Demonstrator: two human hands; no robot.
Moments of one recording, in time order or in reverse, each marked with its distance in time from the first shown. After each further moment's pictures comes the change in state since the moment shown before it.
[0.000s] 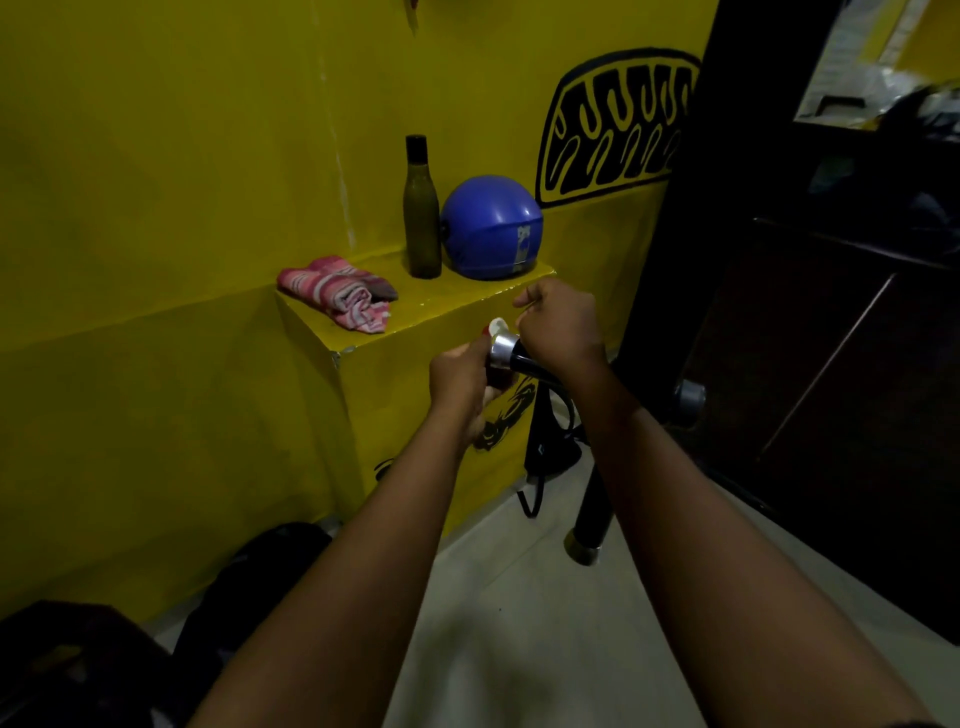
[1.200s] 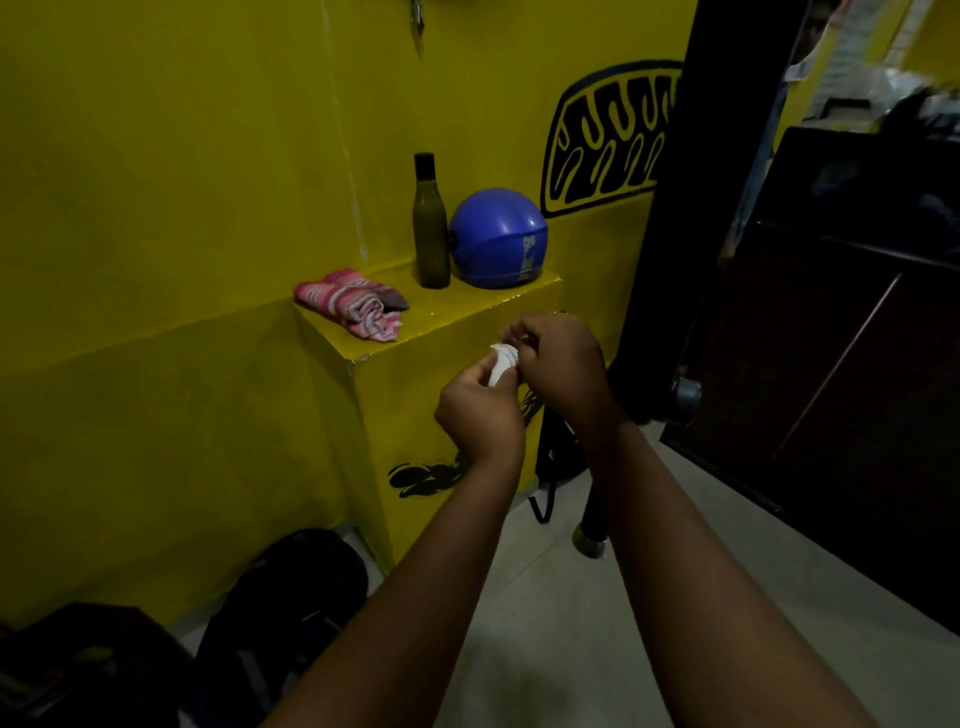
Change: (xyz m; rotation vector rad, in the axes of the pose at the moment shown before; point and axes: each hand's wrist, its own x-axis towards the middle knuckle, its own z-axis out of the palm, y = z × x) left_hand -0.053 -0.017 0.005 0.368 0.331 0.397; right_hand -0.034 0.010 -0.001 0.000 -0.008 -0.355
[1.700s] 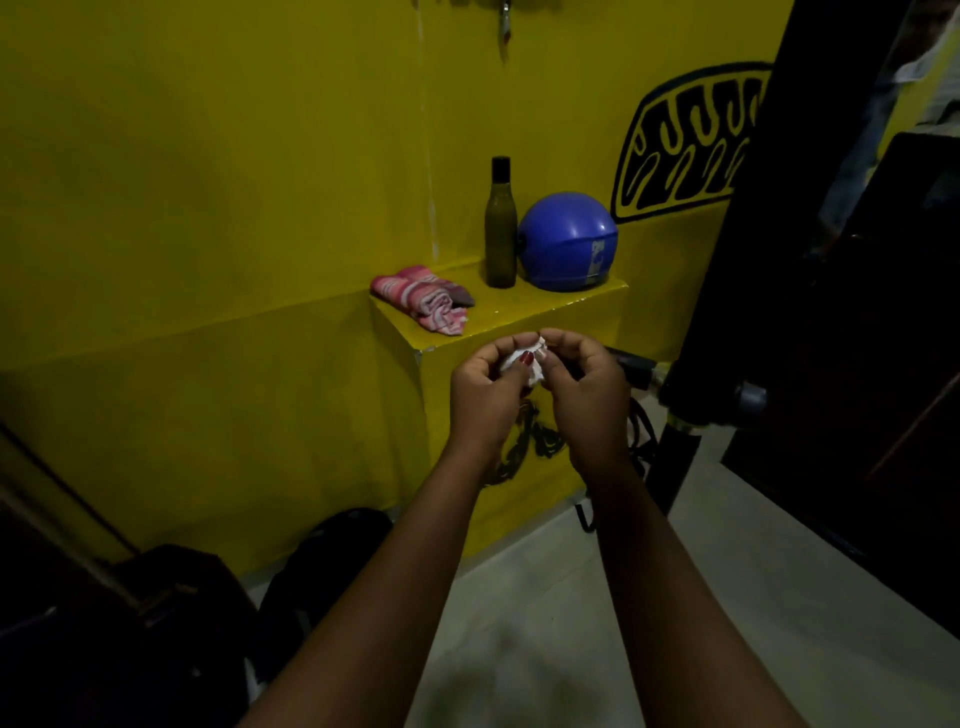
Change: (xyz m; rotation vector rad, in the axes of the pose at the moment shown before) left_hand 0.019 0.020 -0.077 -0.197 -0.349 0.065; right_hand -0.049 -0.052 0.032 0.723 0.157 0.298
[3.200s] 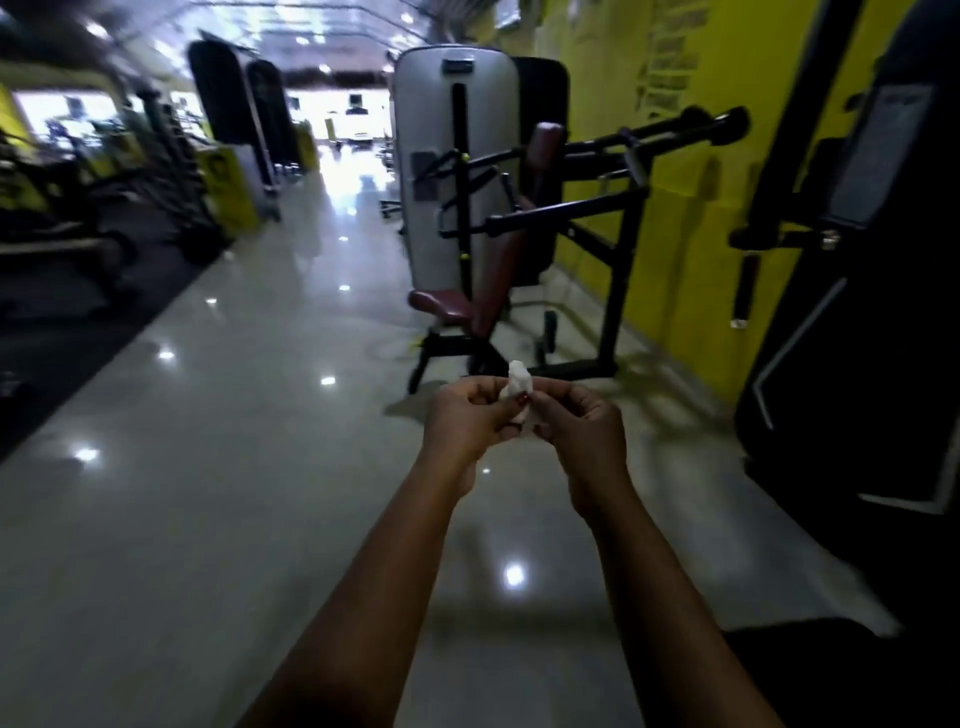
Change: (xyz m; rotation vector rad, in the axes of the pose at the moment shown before) left_hand -0.912 0.229 -0.140 0.253 1.749 0.079; right_hand -0.775 -0.335 -0.128 0.674 -1.951 0.313
